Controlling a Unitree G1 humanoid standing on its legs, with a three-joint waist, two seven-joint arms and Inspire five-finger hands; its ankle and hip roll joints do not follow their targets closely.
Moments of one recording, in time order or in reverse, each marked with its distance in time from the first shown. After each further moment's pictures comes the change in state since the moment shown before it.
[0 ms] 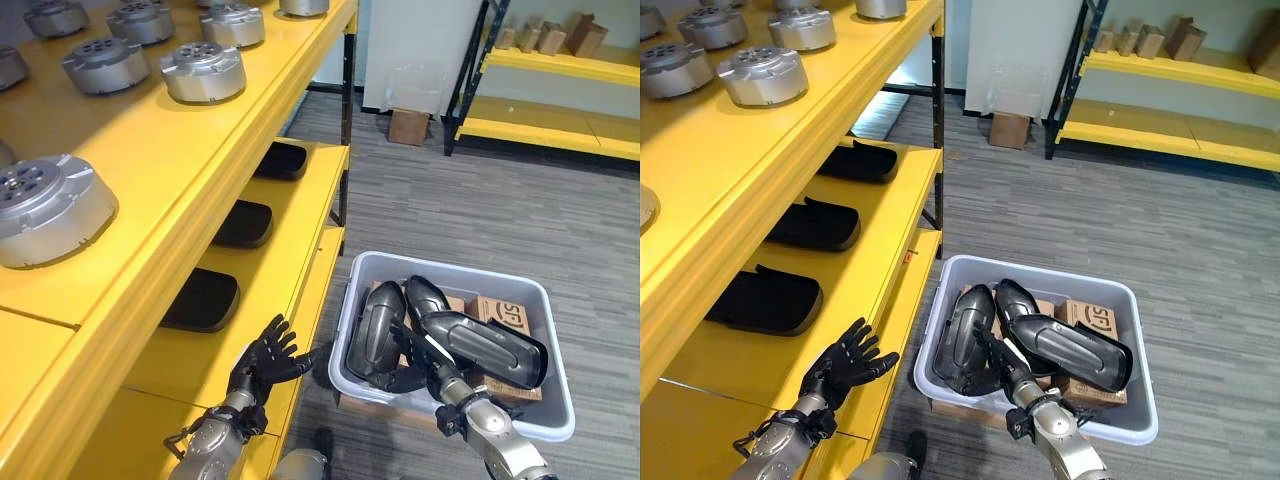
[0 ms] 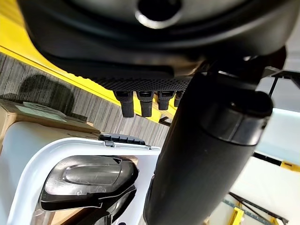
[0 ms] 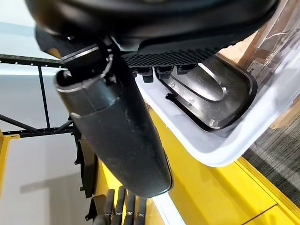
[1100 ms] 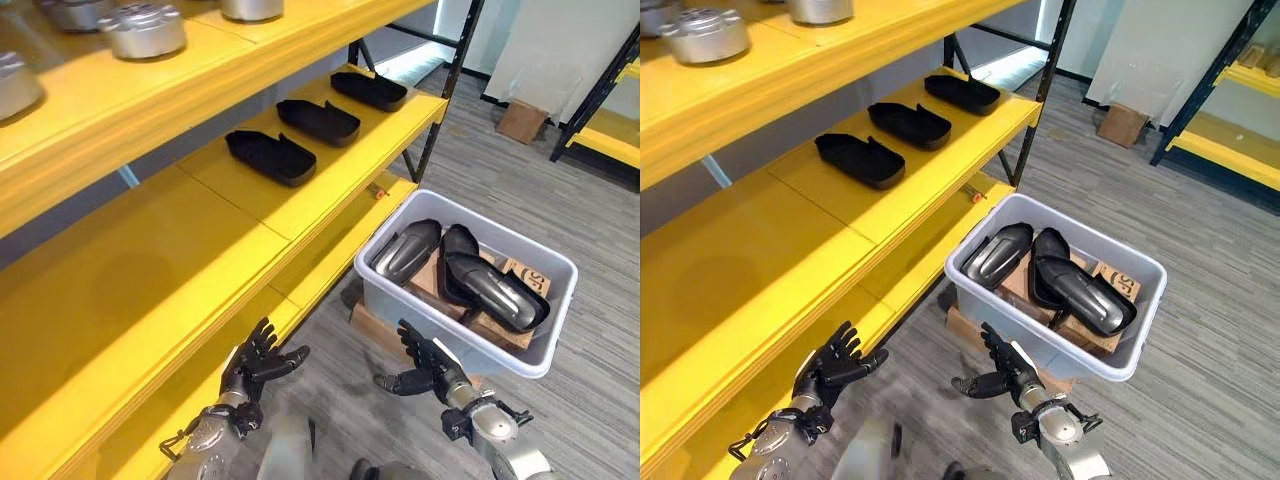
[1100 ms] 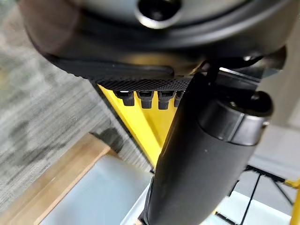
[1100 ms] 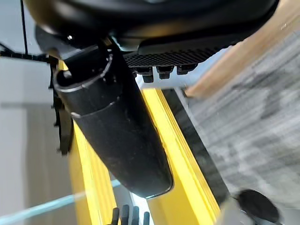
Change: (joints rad) left arm -0.010 -0.027 0.025 0.081 -0.003 -0.004 0.050; right arm 0.035 -0.017 -0.010 -0.003 0.045 -0.017 -0.045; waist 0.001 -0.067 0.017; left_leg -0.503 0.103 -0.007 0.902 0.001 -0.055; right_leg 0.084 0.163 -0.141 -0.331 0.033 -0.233
